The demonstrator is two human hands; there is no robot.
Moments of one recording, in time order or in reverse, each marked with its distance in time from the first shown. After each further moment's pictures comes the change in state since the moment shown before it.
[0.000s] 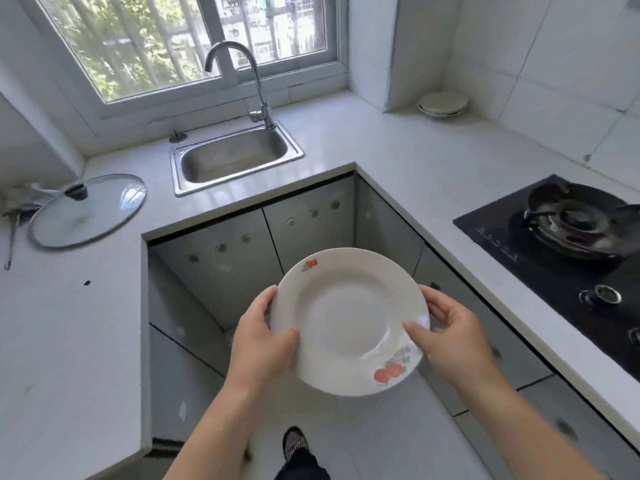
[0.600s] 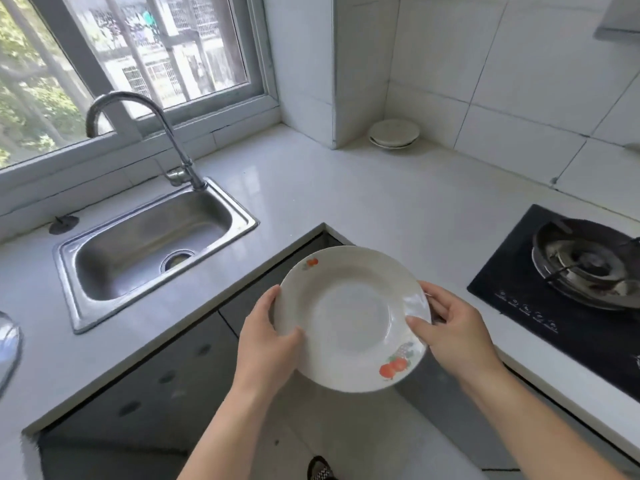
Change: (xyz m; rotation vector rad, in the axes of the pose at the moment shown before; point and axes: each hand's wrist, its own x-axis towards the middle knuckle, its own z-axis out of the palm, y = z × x) left_hand 0.325 0.077 0.027 0.011 -0.263 0.101; right_hand 0.255 -0.068 0.082 -0.015 0.291 0.022
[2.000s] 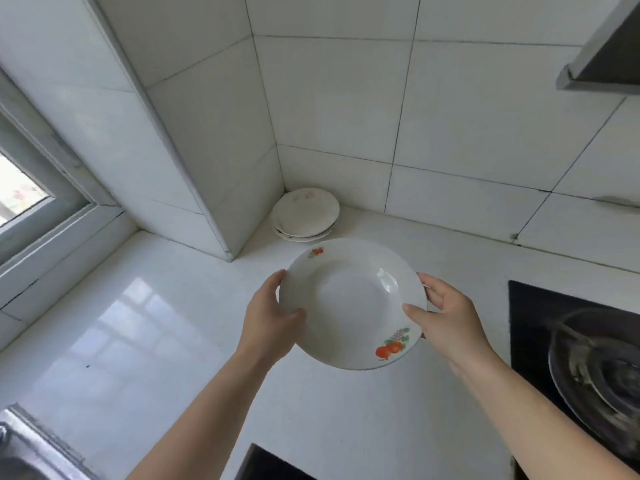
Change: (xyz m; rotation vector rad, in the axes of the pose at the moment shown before) left_hand 0.445 0.211 0.219 0.152 -0.495 0.198; right_hand 0.422 -0.065 -0.068 0.106 0.438 0.162
